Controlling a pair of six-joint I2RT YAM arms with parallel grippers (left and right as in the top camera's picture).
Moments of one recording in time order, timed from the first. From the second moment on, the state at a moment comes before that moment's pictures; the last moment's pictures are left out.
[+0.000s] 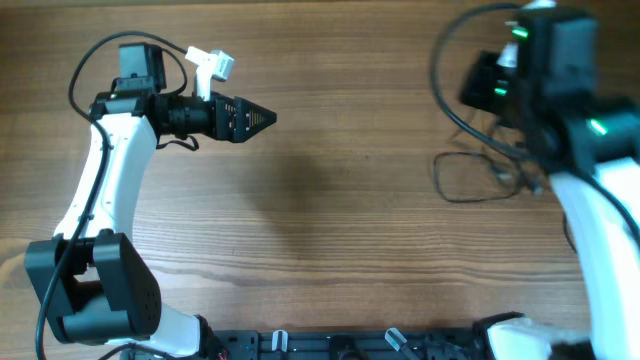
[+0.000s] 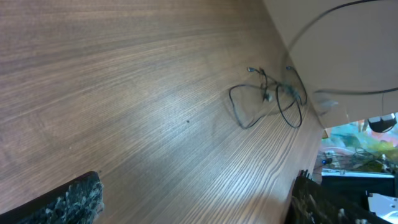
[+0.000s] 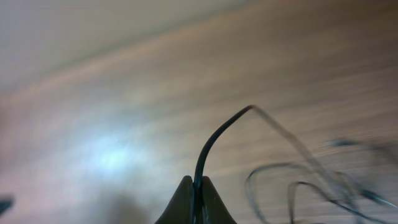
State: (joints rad) left arm 0.07 1.70 1.33 -0.79 0.98 0.25; right arm 0.24 1.45 1.68 -1.05 0.09 0.47
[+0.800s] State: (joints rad) left arm 0.21 1.70 1.33 -0.77 0.99 0.25; right arm 0.56 1.44 1.86 -0.95 -0.13 0.41
